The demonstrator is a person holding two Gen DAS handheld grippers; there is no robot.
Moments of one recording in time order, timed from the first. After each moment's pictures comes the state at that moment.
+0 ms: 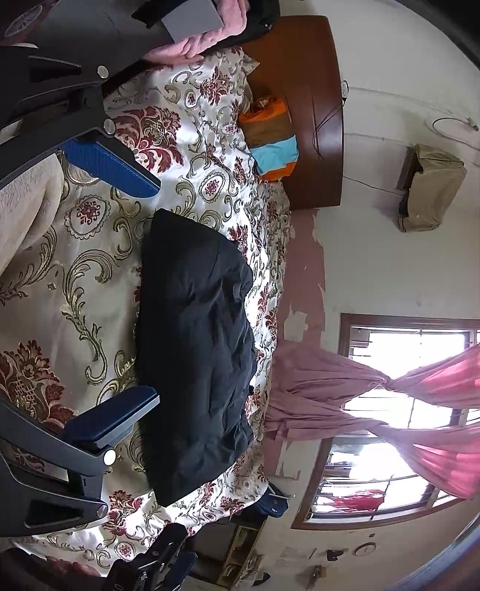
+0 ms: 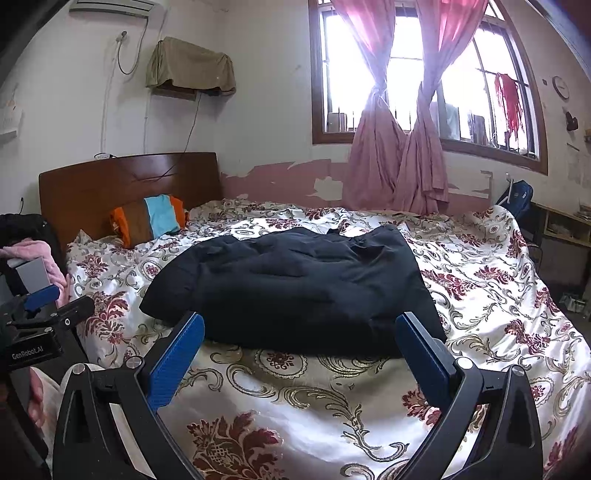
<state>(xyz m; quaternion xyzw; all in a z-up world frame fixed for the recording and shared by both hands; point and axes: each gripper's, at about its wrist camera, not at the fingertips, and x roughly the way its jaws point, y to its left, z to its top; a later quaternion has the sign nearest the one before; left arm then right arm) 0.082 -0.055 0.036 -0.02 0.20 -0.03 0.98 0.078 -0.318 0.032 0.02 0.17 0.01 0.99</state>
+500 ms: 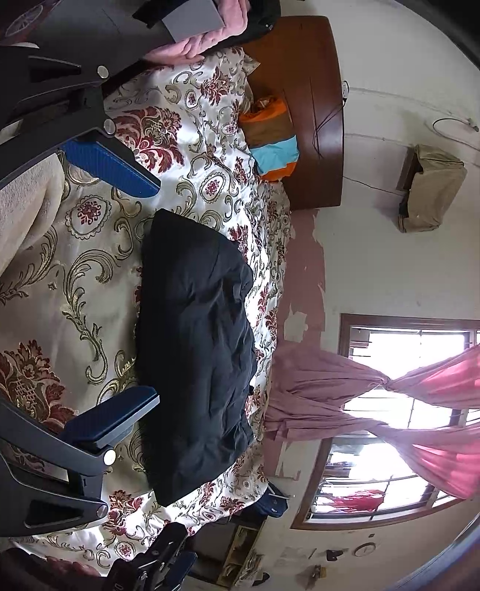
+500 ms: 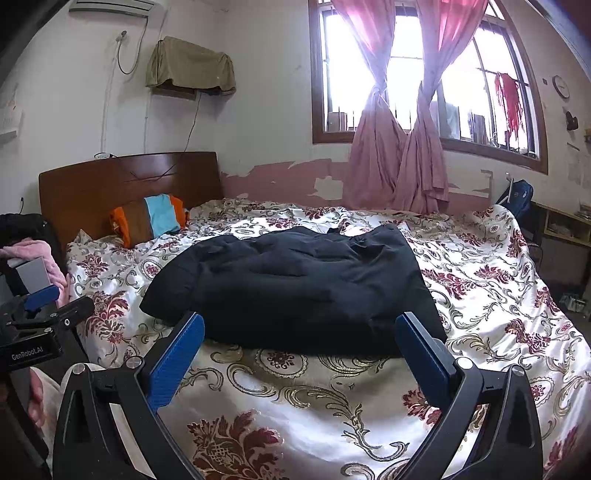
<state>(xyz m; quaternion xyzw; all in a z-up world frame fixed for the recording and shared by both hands) 0.082 -0.054 0.036 -0.02 0.20 -0.03 0.98 0.077 -0.318 0.033 0.02 0.17 0.01 0.99</state>
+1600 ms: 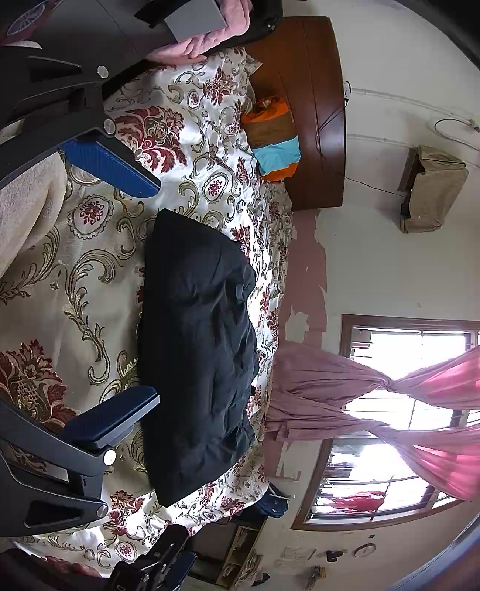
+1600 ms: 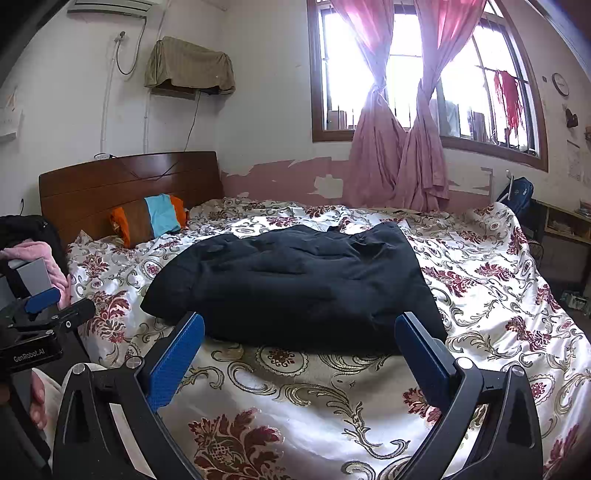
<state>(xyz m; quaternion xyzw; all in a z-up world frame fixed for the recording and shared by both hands) 0.082 -0.054 0.036 -0.02 0.20 -0.03 0.98 0.076 -0.316 0.032 0.02 0.17 0.01 0.99</state>
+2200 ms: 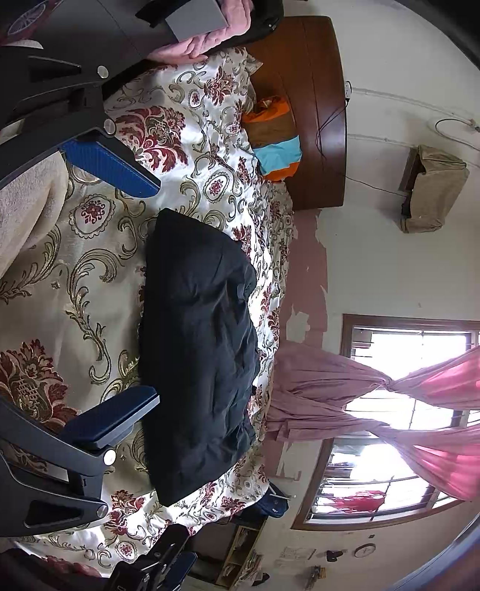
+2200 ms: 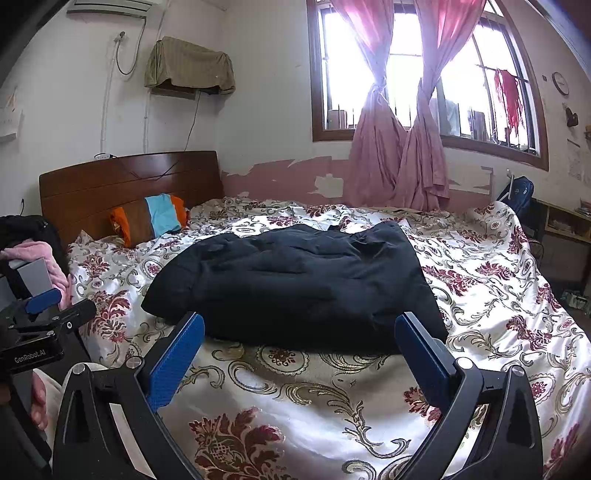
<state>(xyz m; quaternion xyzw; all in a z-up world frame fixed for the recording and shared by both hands) 0.082 -0.055 0.036 -0.02 0.20 -0.03 0.98 0.074 -0.313 0.030 0.02 0.17 0.01 0.99</state>
